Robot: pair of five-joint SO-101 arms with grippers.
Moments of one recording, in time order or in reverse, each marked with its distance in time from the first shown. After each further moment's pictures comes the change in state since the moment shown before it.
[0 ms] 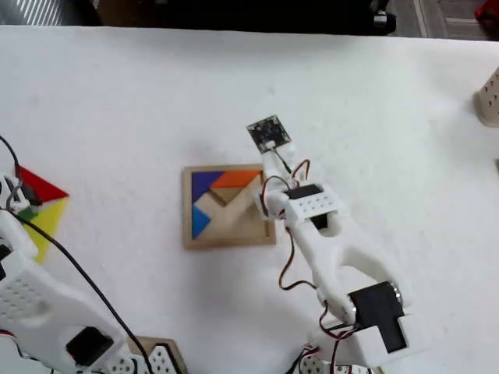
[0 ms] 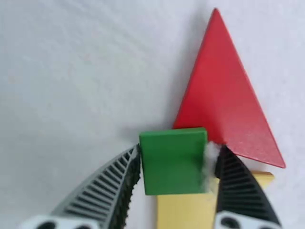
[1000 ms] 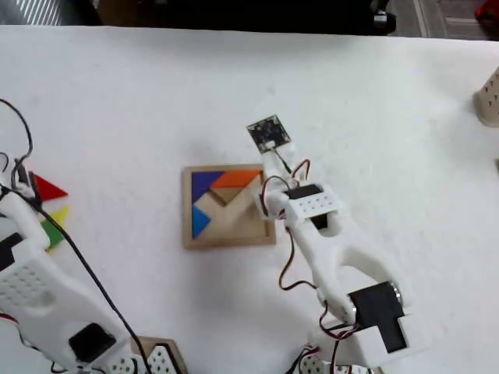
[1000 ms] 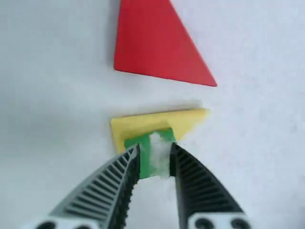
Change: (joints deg) left arm 5.8 1.9 -21.4 34.1 0.3; right arm 0.0 0.0 0.0 0.0 0.0
